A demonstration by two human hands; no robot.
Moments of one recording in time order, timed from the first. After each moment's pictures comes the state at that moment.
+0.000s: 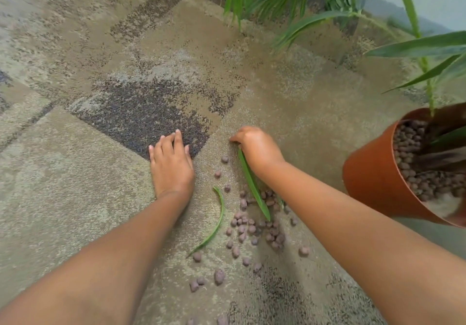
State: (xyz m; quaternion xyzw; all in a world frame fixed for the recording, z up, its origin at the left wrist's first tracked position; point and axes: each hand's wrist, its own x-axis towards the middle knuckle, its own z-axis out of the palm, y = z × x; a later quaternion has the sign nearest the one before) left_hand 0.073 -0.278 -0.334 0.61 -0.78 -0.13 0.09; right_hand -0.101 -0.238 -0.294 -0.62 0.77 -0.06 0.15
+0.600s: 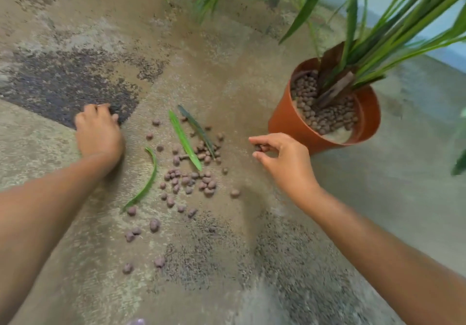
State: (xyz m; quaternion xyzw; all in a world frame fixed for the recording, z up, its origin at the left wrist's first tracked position) left_hand 0.073 -0.274 -0.324 0.60 -0.78 -0.09 0.11; right_hand -0.134 -0.028 -0.208 -0.41 0.86 -0.26 0.18
